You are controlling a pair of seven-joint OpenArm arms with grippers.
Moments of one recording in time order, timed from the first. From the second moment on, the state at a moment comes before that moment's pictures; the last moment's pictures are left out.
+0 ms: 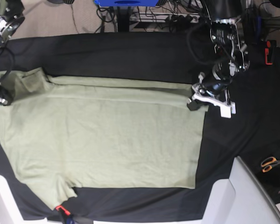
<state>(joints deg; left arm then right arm) 5.8 -3.1 -21.3 76.3 -38.8 -18.0 38.1 11.2 18.3 48.7 56.0 25.3 39.9 -66.8</state>
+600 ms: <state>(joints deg) -4.4 0.3 -21.4 71.0 -24.9 -17.4 38.0 16.4 20.4 42.7 48.4 25.4 39.8 -53.9</state>
